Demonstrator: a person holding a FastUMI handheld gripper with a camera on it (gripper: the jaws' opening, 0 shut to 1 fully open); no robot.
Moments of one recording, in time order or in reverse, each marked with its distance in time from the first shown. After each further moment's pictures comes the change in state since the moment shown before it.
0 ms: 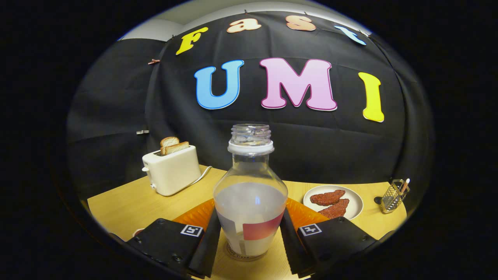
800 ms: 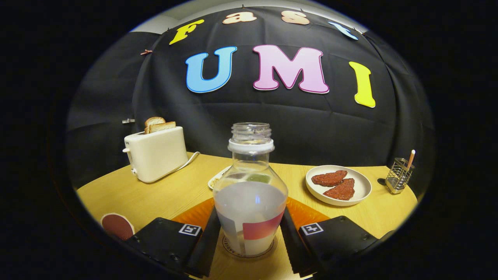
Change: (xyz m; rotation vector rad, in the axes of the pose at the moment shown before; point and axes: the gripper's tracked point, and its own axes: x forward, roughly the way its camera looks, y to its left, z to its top) arm 0.017 0.002 -0.064 -0.042 0.043 -0.079
